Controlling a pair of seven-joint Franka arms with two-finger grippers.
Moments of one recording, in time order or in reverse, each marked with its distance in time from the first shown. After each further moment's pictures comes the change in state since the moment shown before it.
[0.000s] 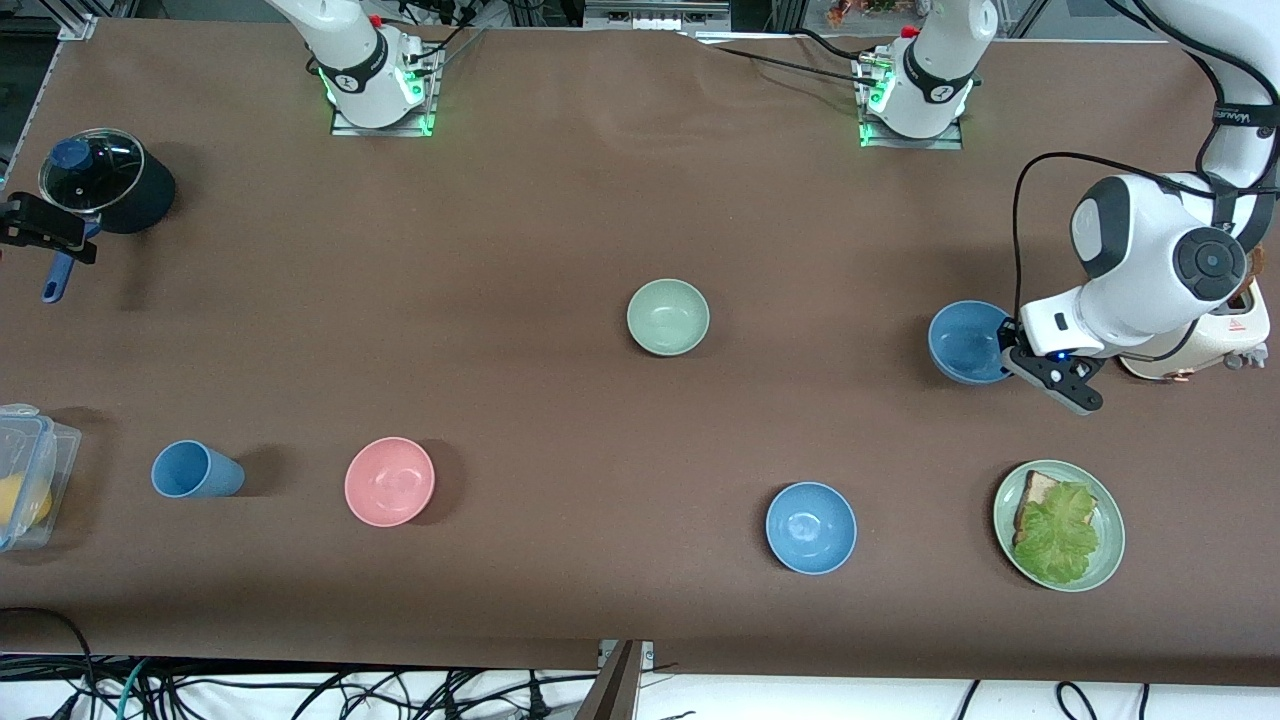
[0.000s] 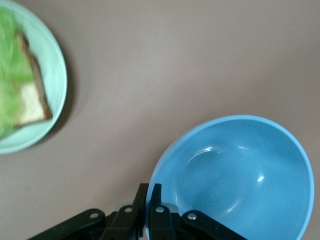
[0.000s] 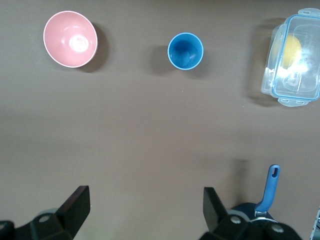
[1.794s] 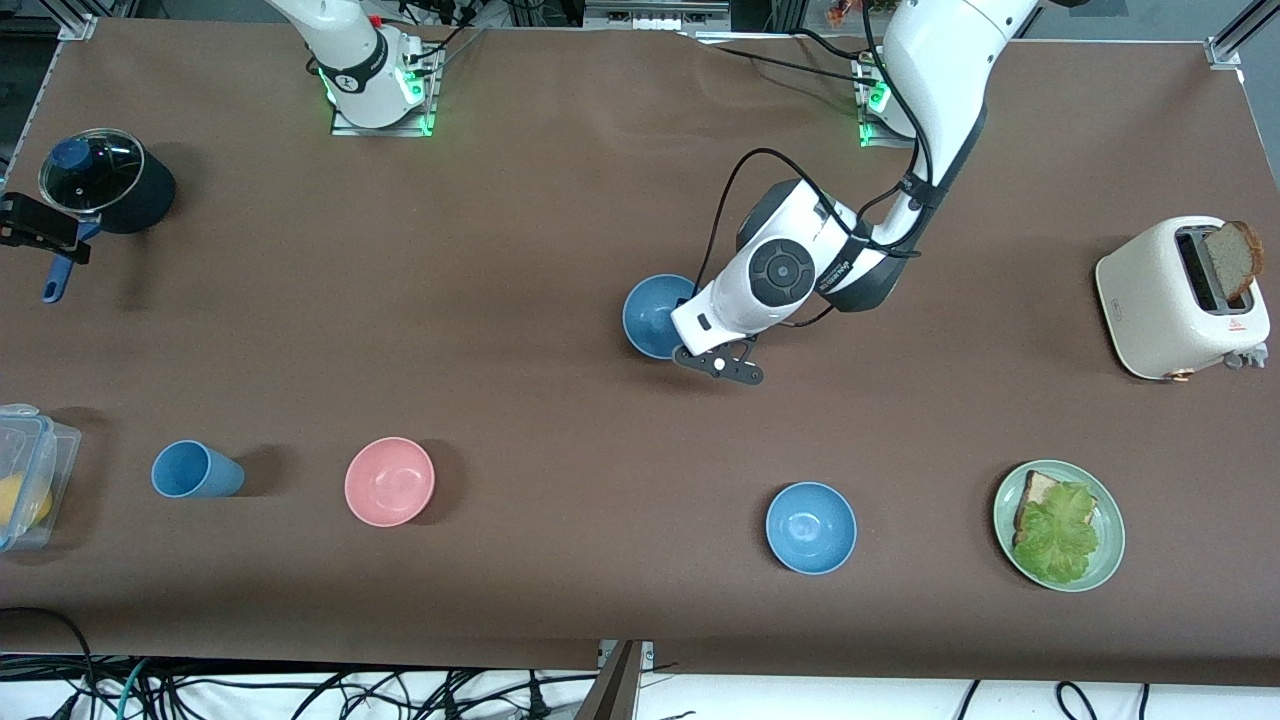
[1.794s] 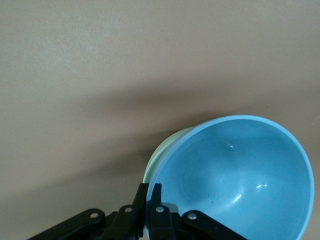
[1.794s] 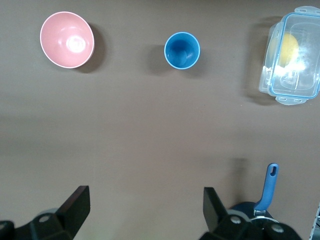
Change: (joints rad) left arm -0.539 0.338 -0.111 0.323 -0.146 -0.054 -0.906; right arm -0.009 0.001 -0.002 0.001 0.000 0.001 0.000
